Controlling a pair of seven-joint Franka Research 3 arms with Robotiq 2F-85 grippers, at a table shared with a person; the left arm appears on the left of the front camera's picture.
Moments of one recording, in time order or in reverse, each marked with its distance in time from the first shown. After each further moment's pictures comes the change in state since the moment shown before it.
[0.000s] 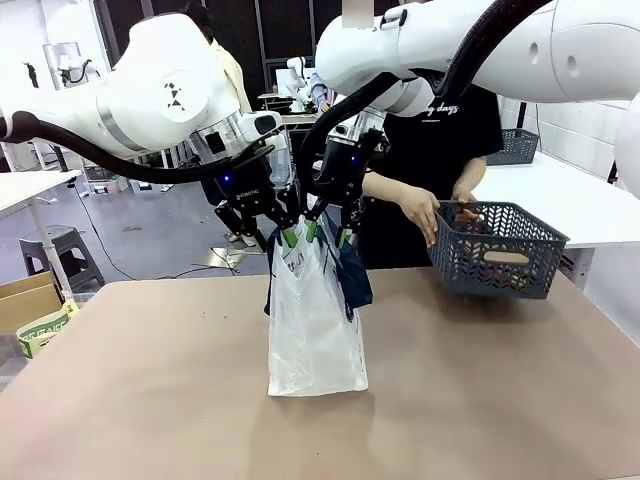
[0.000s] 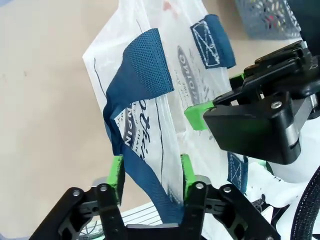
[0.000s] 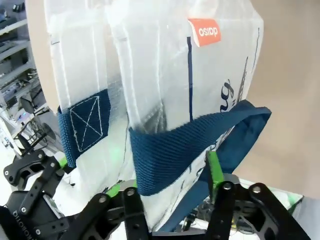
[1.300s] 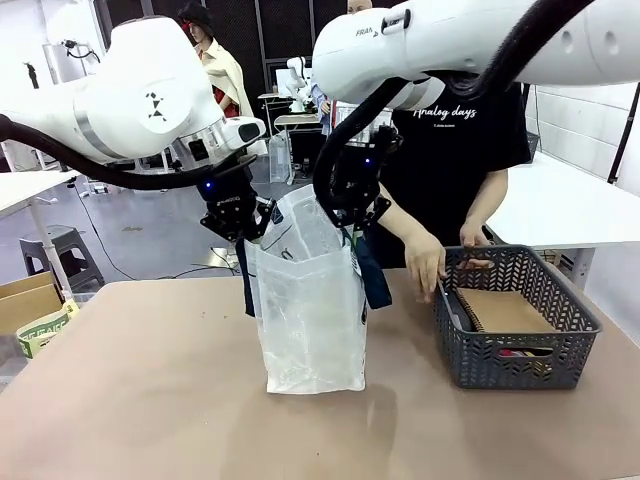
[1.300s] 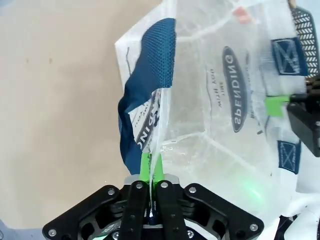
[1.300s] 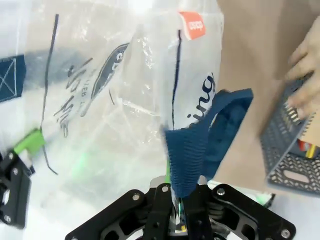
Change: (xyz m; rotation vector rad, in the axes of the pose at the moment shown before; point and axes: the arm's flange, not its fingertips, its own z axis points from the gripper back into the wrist) left arm -0.018 0.025 0.003 0.084 -0.028 0.047; right arm -0.041 -0.009 0.003 -0.198 -0.077 0.081
